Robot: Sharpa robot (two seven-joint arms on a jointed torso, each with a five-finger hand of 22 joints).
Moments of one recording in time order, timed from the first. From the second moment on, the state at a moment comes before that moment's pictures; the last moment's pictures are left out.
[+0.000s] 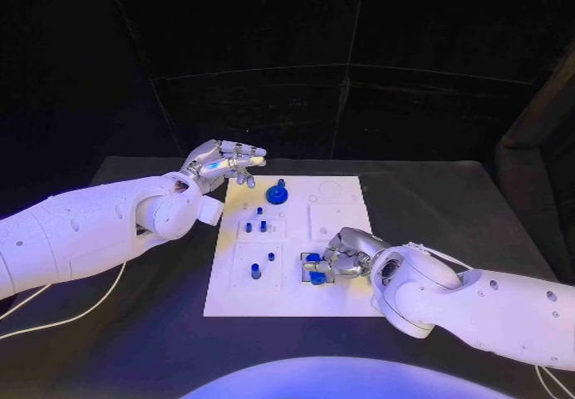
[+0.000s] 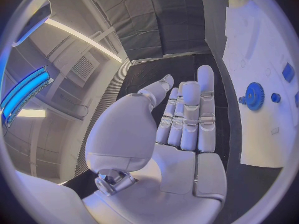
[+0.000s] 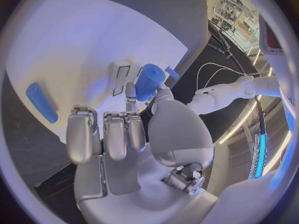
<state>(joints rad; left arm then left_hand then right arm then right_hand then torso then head) 1.21 -0.80 -0.14 1.35 -0.05 -0.13 0.41 1.28 -0.08 0.42 -0.12 0.05 1.01 0.18 0.15 0.07 1.09 0.10 0.29 0.07 1.22 0.02 1.00 0.64 0.17 1.18 0.11 0.68 0.58 0.98 -0.80 -0.10 1.80 -1.35 -0.44 -0.58 1.10 0.01 -0.24 0.27 0.27 1.06 0.04 0.38 0.33 1.47 -0.02 1.51 1.31 1.47 -0.08 1.53 1.31 0.06 1.47 0.02 1.46 1.31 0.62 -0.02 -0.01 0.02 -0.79</state>
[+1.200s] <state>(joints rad) 1.21 -0.80 -0.14 1.35 -0.05 -0.13 0.41 1.28 -0.08 0.42 -0.12 0.05 1.01 0.18 0.15 0.07 1.09 0.11 0.29 0.07 1.22 0.02 1.00 0.63 0.17 1.18 0.11 0.68 0.58 0.98 -0.80 -0.10 1.79 -1.45 -0.44 -0.55 1.28 -0.03 -0.10 0.13 0.14 1.07 0.05 0.36 0.38 1.46 -0.02 1.49 1.31 1.47 -0.08 1.52 1.31 0.06 1.47 0.02 1.46 1.31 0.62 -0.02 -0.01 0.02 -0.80</state>
